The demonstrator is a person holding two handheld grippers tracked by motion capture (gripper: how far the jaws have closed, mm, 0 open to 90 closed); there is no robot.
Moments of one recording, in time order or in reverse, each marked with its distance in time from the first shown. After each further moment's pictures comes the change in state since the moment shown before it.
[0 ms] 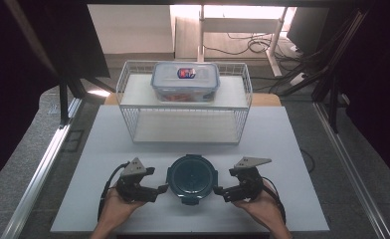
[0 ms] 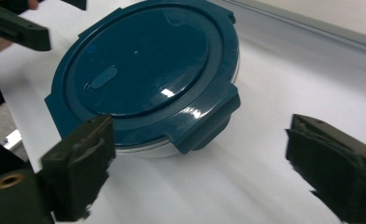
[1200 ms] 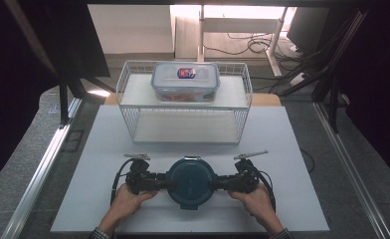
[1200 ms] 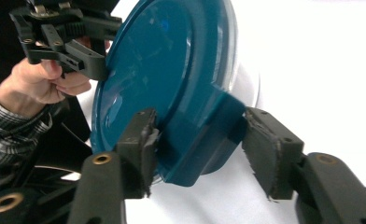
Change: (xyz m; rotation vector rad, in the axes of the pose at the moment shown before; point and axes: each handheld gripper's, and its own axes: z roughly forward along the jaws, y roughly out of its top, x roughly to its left) left arm 0.029 -0.008 0.026 0.051 -0.388 -0.339; right arm -0.024 -0.001 0.023 0.064 0.285 0.299
